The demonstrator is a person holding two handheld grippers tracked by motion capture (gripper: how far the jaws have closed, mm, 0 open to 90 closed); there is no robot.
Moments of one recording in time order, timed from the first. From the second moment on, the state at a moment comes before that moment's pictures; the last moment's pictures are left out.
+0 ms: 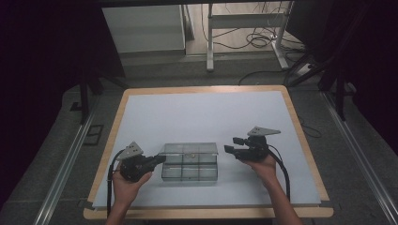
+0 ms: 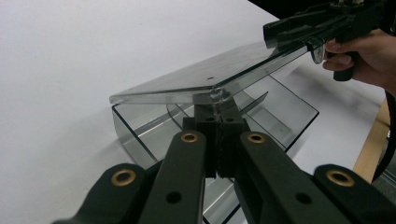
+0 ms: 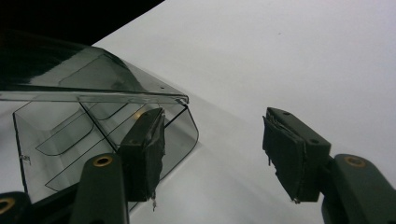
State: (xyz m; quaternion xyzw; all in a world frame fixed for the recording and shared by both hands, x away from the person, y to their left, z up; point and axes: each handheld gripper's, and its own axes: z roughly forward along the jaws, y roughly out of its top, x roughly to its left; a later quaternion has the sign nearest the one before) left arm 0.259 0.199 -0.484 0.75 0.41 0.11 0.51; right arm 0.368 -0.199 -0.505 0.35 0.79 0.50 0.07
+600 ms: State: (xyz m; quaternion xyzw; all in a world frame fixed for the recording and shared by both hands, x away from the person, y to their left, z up) left arm 0.249 0.196 -0.499 0.76 0.41 0.11 0.49; right arm 0.368 -0.199 -0.511 0.36 0.79 0.50 0.06
